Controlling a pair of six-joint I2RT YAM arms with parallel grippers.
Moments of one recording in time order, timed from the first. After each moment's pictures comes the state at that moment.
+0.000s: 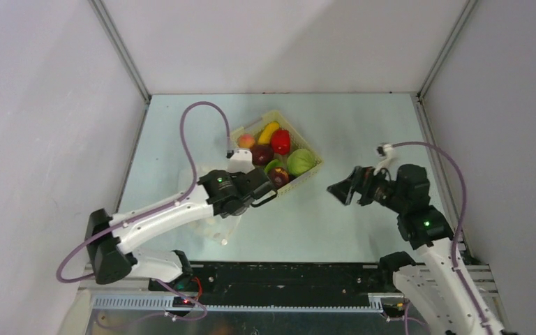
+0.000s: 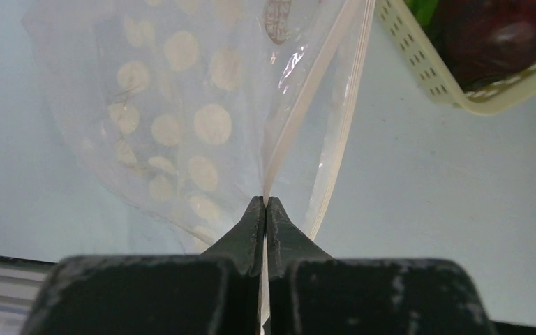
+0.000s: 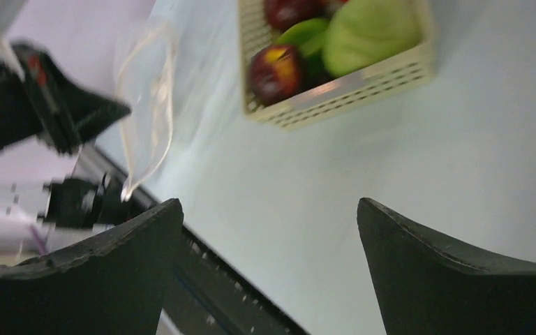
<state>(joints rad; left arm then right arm) -1.03 1.34 1.16 -1.14 -0.72 -0.87 0.18 0.62 0.68 -0.43 -0.51 0.45</state>
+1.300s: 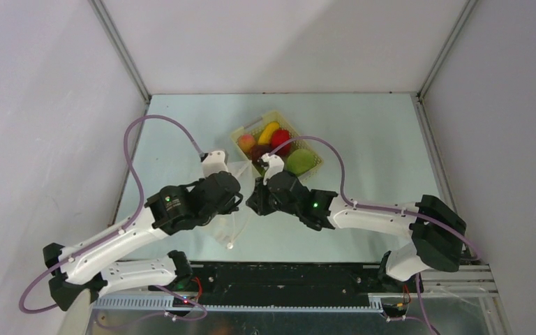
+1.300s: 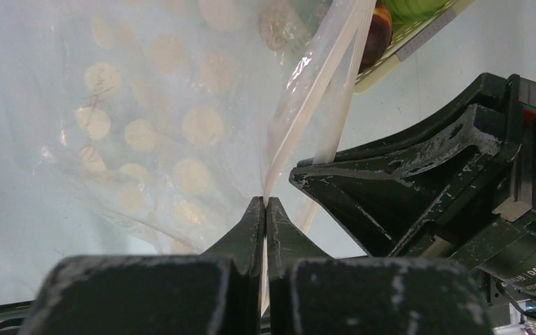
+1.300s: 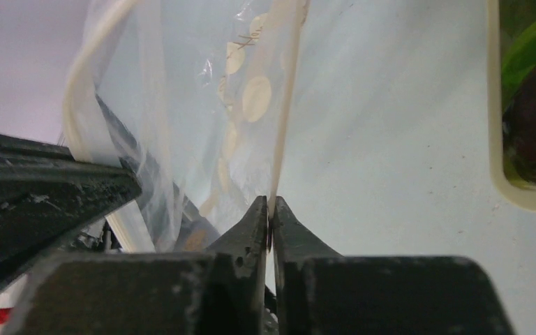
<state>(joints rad) -1.04 0.97 1.07 -1.00 -0.55 -0.87 1.12 1.50 0.98 0.06 0.12 0.70</state>
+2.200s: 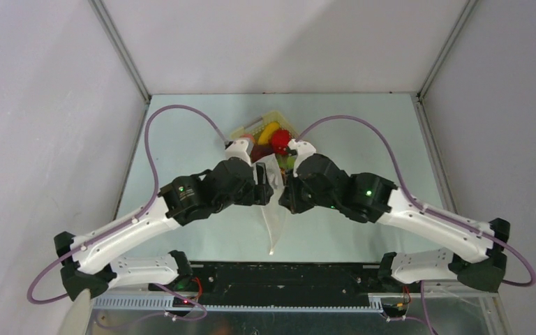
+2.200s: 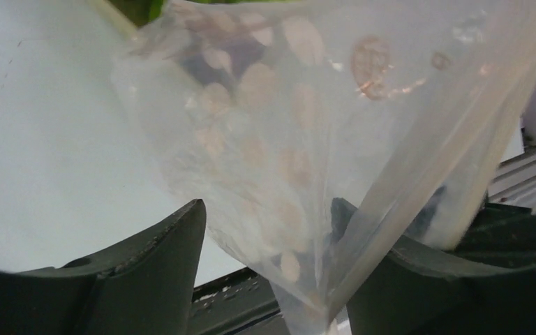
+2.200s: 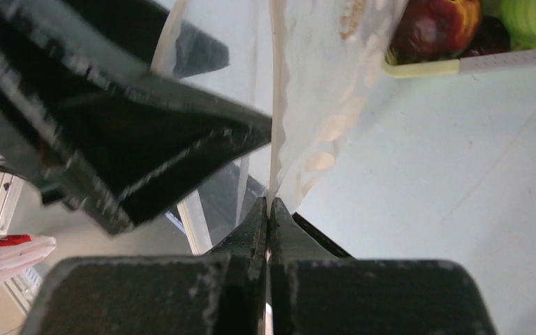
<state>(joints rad) -1.04 1.07 1.15 -0.82 -0.36 -0.78 1.14 1.24 1.30 -0.71 0.15 0.65</state>
